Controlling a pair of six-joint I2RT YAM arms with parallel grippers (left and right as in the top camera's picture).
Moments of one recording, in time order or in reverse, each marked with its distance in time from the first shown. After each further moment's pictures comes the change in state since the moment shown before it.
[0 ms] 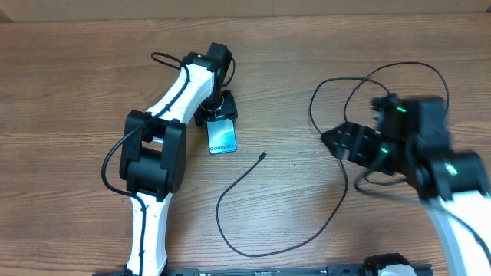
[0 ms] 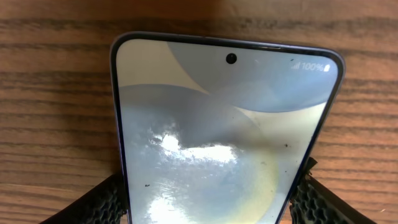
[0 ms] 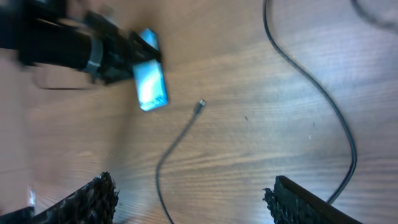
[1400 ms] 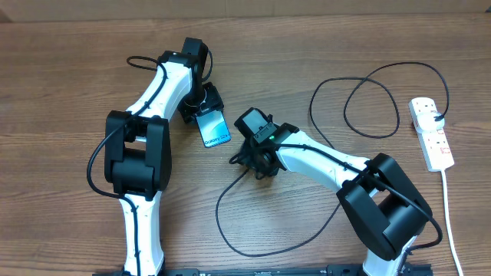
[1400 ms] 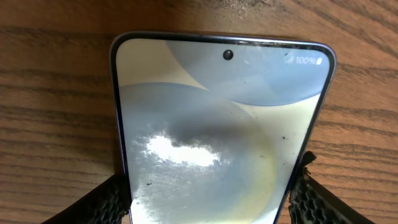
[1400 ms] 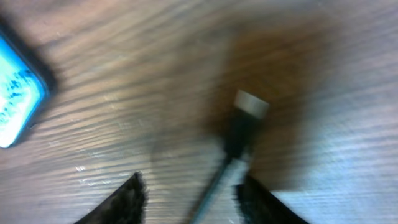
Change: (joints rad) left arm 0.106 -0.026 -0.043 0.076 0.067 -0.061; right arm 0.576 0.774 0.015 0.490 0.311 0.657
